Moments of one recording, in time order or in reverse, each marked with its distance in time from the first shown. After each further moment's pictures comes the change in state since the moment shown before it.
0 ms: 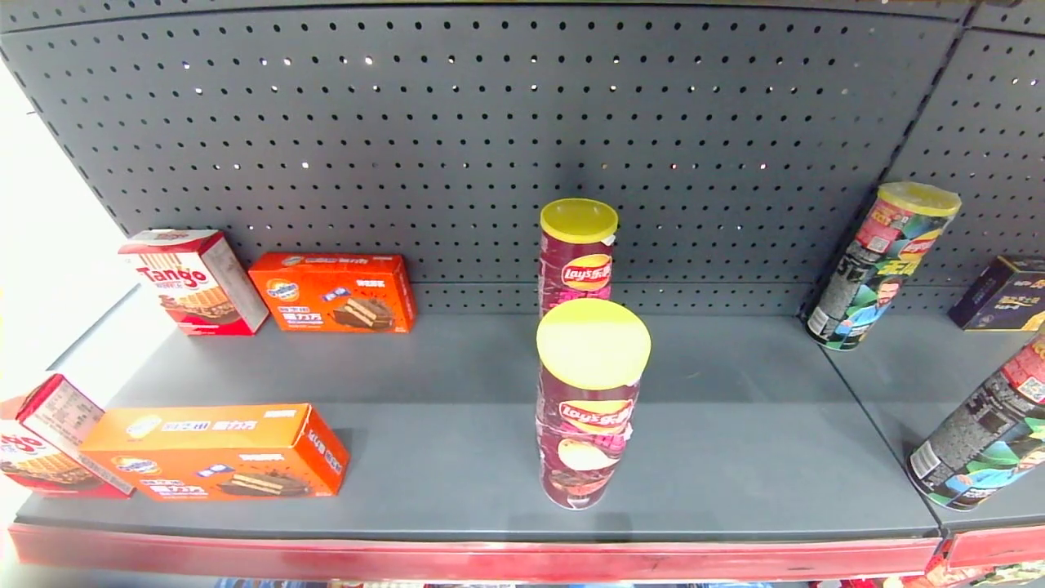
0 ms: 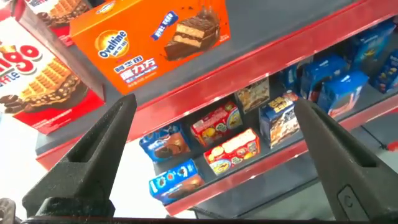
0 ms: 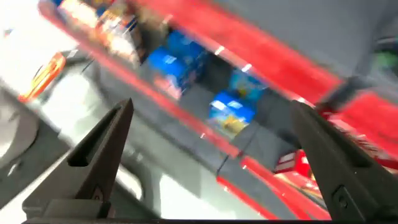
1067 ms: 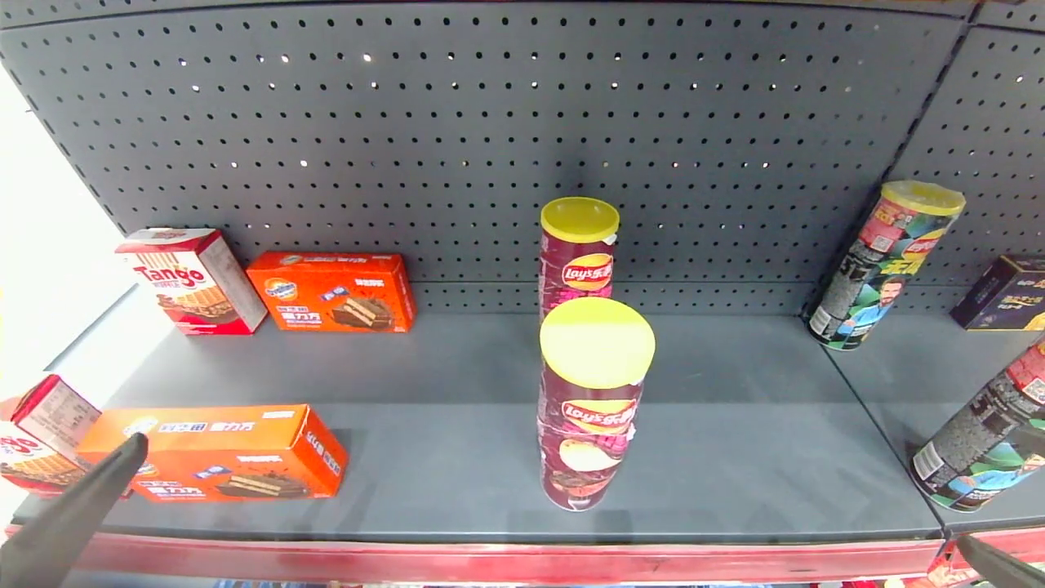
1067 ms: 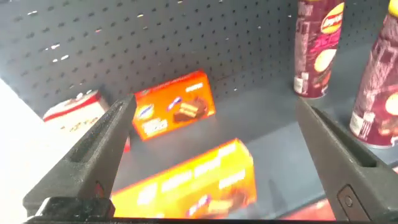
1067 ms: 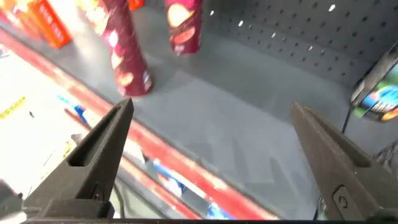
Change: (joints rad) left arm -0.022 0.676 -0.117 -0.847 -0.010 -0.017; right arm 0.052 0.313 -0.298 -0.328 0.035 0.005
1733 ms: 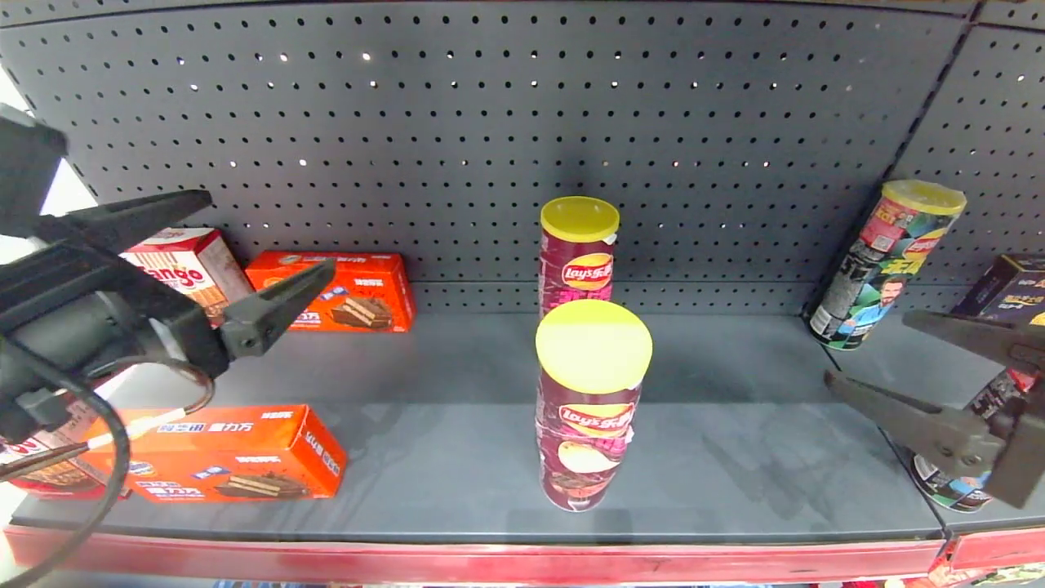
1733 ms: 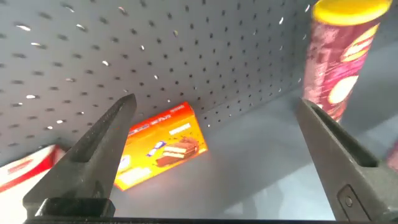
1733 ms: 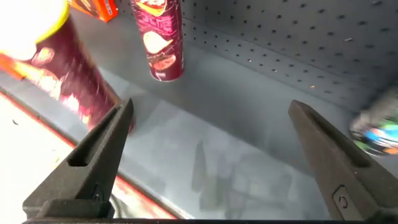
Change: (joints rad) left arm -0.001 0.491 -0.396 -0.003 -0.056 0.005; right arm -0.047 0.337 -0.291 -0.001 -0.031 0.017
